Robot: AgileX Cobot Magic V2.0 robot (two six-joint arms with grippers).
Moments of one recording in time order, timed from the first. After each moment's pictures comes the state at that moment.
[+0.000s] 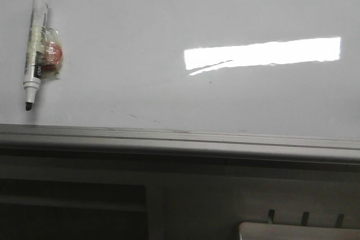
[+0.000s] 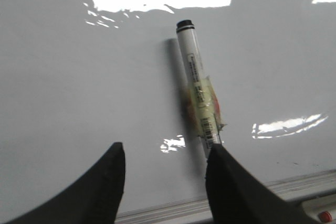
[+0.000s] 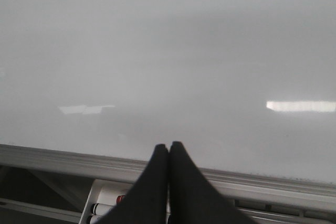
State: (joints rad) left arm -0.46 0.55 -0.25 -0.67 0.02 0.53; right arm 0.19 0.22 -0.32 0.06 0.57 0.12
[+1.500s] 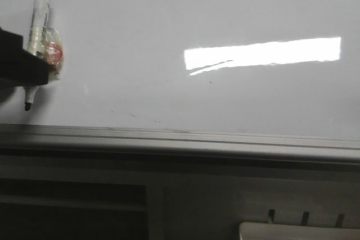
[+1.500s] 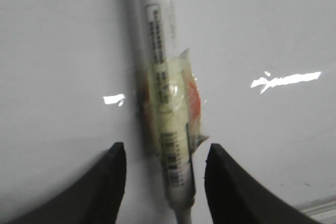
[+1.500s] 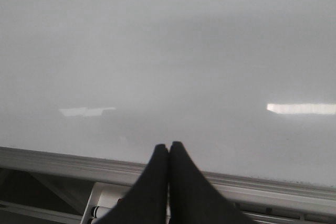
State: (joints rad) left arm -0.72 1.09 -0.39 -0.81 -0.27 0.48; right arm 0.19 0.22 -0.32 0.06 0.56 0.12
